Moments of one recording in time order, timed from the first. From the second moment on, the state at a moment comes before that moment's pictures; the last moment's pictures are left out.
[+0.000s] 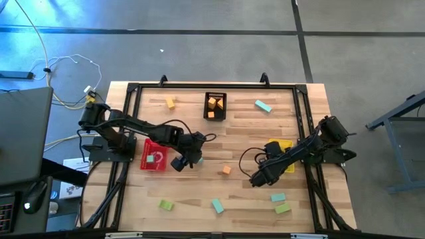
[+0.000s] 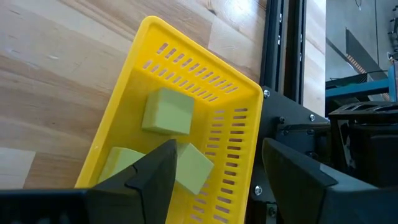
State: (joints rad) left arm 0.04 1.63 0.92 -0.37 0.07 0.63; right arm 0.50 1.81 1.12 -1.57 0.28 1.83
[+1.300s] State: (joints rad) left arm 0.02 1.72 0.91 -0.39 0.07 0.46; right arm 0.50 1.81 1.34 -1.40 0.60 1.70
